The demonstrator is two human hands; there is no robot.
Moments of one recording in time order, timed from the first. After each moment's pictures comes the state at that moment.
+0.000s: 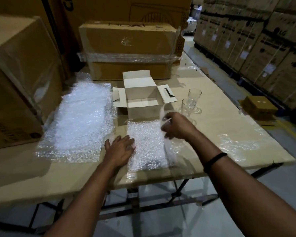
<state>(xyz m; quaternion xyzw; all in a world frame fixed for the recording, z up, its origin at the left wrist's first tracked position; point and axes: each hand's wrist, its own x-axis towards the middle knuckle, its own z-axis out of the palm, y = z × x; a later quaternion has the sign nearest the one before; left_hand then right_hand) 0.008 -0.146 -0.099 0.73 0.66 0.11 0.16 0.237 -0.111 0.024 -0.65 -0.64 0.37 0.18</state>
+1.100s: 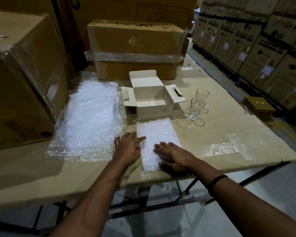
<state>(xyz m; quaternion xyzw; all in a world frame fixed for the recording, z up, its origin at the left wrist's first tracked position) -0.010 -0.139 -0.103 0.76 0.64 0.13 0.09 0.226 -0.145 -0.084 -0.41 -0.89 0.19 0.00</state>
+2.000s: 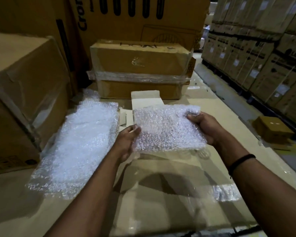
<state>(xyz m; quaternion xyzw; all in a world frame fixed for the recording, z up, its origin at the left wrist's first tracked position) 0.012 -0.024 -0.034 0.34 0.47 0.54 0.61 0.273 -0.008 0.061 -0.45 -0.43 0.65 0.44</state>
